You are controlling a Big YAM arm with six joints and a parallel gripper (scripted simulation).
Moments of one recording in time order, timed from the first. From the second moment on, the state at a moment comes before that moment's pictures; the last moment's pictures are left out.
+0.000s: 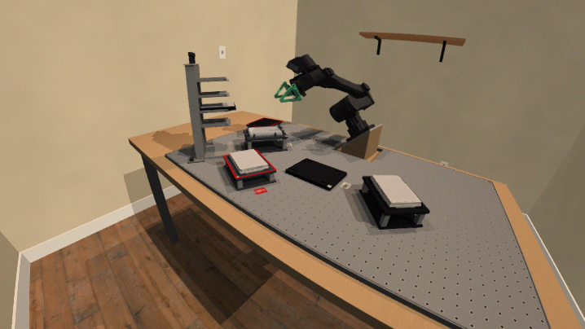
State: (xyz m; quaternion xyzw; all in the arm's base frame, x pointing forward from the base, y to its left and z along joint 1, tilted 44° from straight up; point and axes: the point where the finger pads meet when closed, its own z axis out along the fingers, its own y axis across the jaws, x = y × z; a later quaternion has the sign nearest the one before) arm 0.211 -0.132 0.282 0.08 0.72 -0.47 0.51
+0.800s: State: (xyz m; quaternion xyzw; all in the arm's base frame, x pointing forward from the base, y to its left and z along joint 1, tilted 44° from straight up) arm 0.220 -0.092 0.315 0.07 0.73 -0.46 0.51
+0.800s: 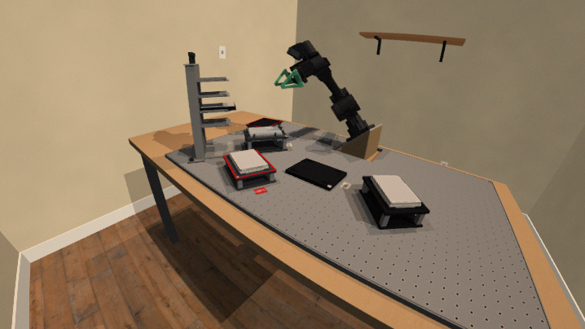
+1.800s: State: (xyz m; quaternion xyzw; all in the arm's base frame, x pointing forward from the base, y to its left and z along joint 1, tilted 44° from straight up) arm 0.299 -0.054 0.276 -0.12 0.84 -0.44 0.28
